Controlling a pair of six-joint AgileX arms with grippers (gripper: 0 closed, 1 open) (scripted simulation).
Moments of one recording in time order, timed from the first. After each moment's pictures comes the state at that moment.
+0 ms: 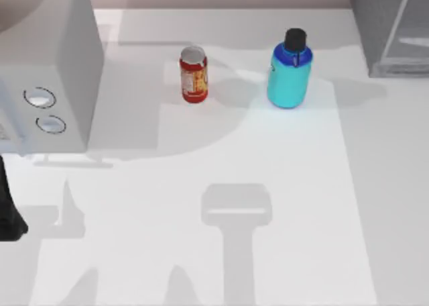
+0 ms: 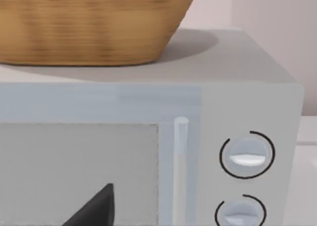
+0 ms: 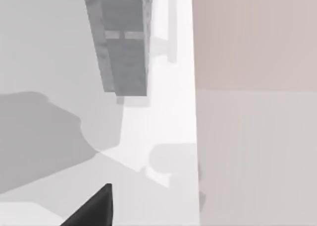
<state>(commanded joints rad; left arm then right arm) 0.00 0.00 0.00 0.00 0.00 0.00 -1.81 1.81 1.33 -1.46 -0.95 4.26</state>
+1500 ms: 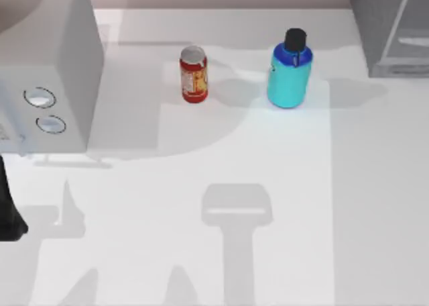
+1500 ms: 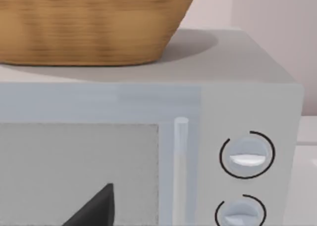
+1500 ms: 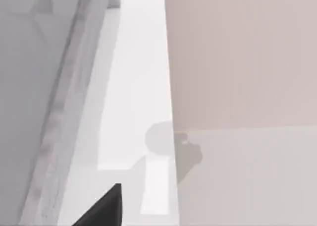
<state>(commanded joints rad) 0.00 0.00 0.00 0.00 0.00 0.00 -0.94 1.83 1.29 -0.33 -0.75 5.62</state>
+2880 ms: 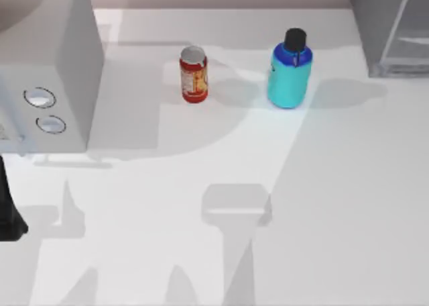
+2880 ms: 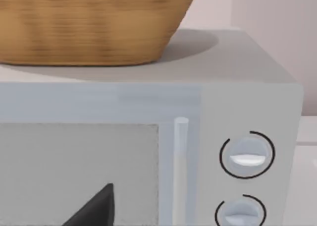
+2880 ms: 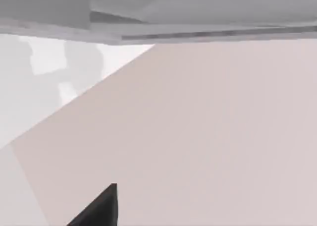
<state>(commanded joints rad) 0.00 0.00 0.00 0.00 0.00 0.00 -0.76 1.77 1.24 -0.17 -0.56 4.49</state>
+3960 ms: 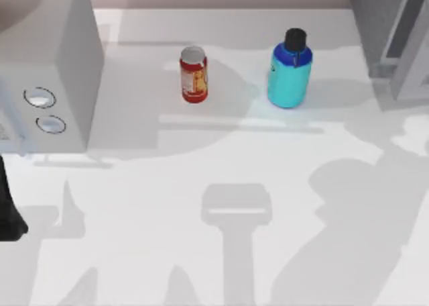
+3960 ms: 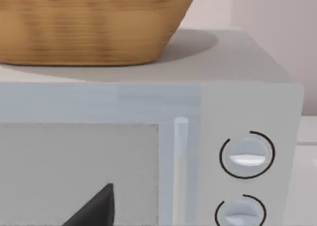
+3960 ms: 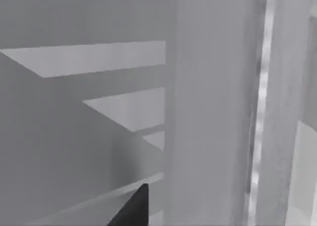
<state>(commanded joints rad) 0.00 0.00 0.00 0.00 0.00 0.00 -0.24 1.70 1.03 -0.04 -0.20 1.27</state>
